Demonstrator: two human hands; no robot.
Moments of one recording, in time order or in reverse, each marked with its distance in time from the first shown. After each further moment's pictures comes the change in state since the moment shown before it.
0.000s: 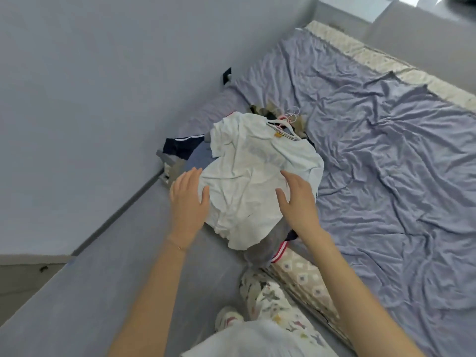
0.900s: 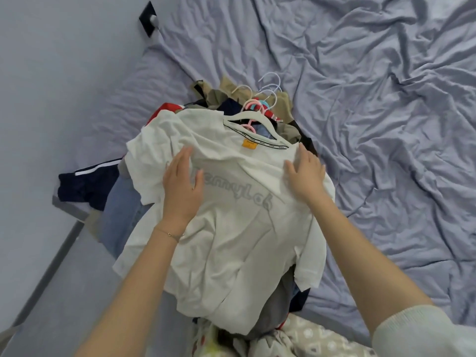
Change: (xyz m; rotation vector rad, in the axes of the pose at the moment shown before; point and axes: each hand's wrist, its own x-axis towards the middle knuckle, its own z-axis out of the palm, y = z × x) left_hand 0.312 -0.034 0.328 -0.101 -0.279 0.023; right_hand 0.352 0.304 0.127 -0.124 -0.094 0.552
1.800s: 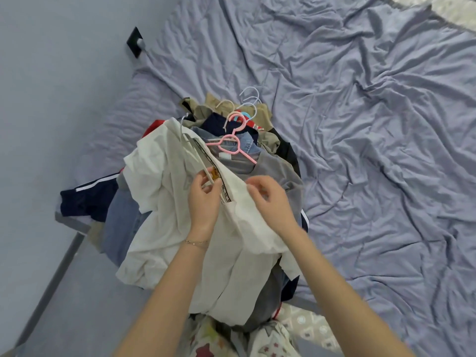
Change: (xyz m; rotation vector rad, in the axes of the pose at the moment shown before) left_hand -0.027 0.096 0.003 -0.691 0.008 -0.453; right_hand -0.121 -0.059 -0.039 0.604 -0.037 -0.281
